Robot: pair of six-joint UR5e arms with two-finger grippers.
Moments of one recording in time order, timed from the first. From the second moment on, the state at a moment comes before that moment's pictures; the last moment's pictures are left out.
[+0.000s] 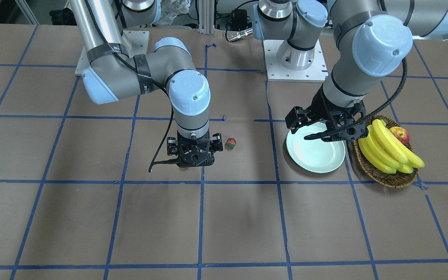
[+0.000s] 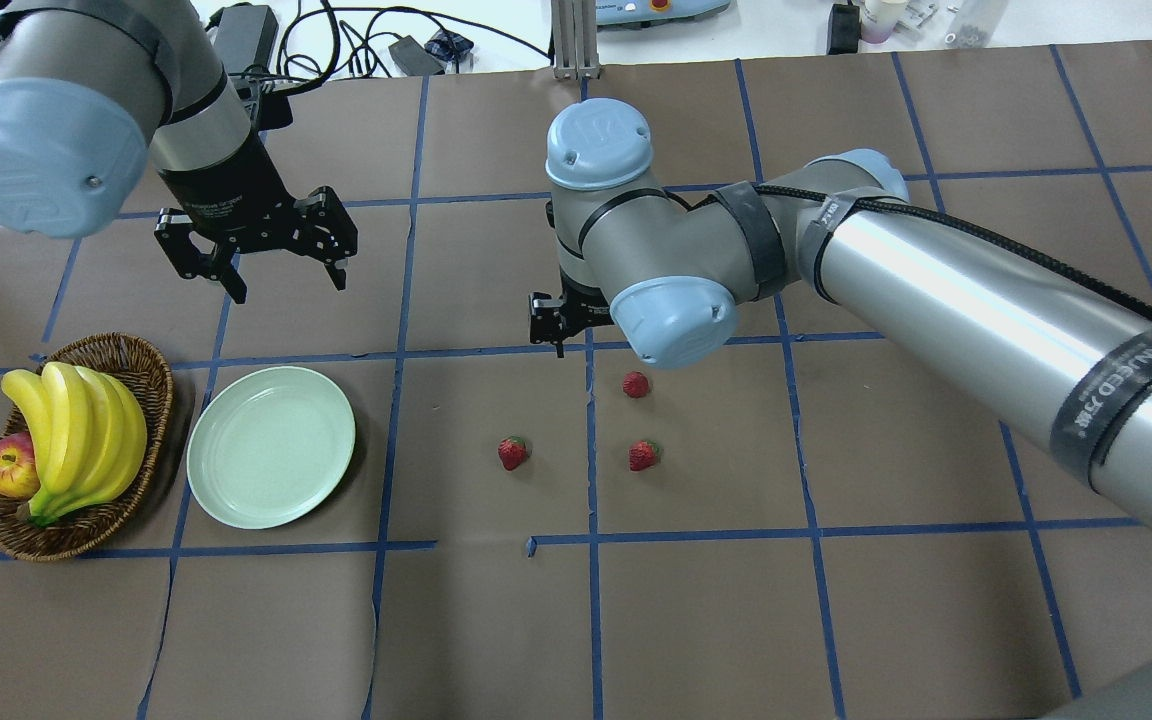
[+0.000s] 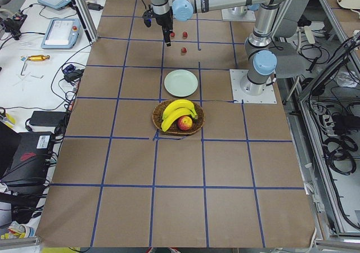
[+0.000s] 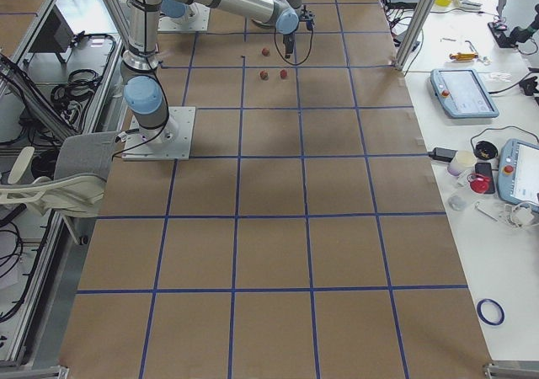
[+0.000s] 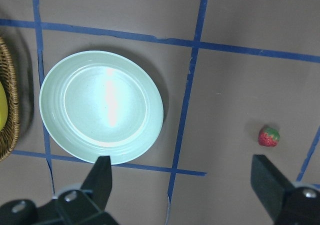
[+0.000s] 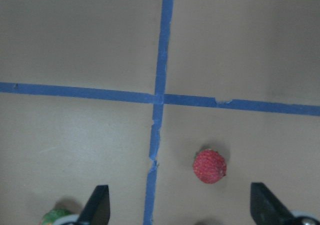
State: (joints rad) left arm -1.53 -1.70 -1.62 -1.54 1.59 -0.10; right arm 1.94 -1.16 1.68 -2.06 -1.56 0.27
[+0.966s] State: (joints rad) left arm -1.54 -1.70 -1.62 -1.53 1.59 -0.10; right arm 1.91 -1.12 1.77 -2.11 -1.59 0.13
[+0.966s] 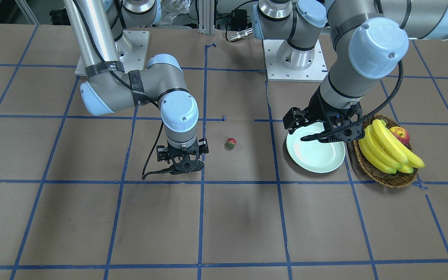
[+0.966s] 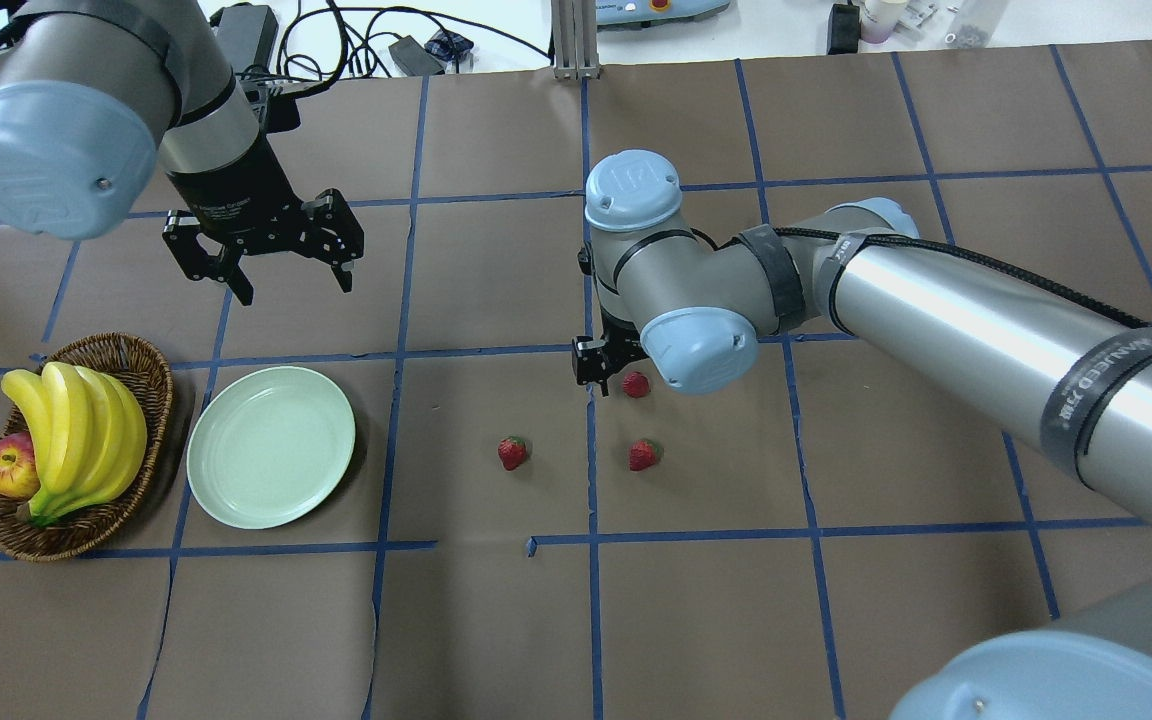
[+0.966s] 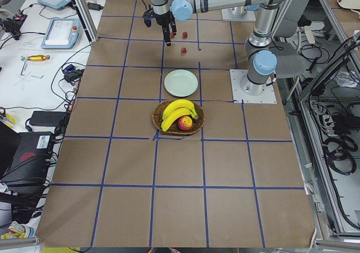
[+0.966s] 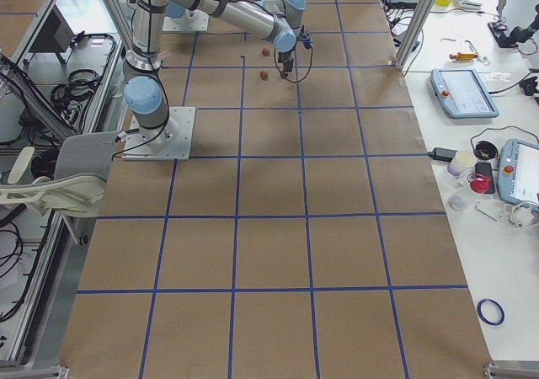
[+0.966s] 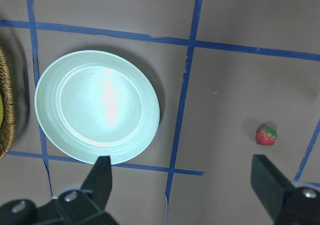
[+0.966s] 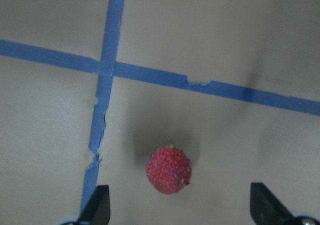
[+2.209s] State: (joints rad) left arm -1.54 -1.71 -1.62 -1.51 1.59 -0.09; right arm 1.91 -1.07 1.77 -2.16 -1.58 0.13
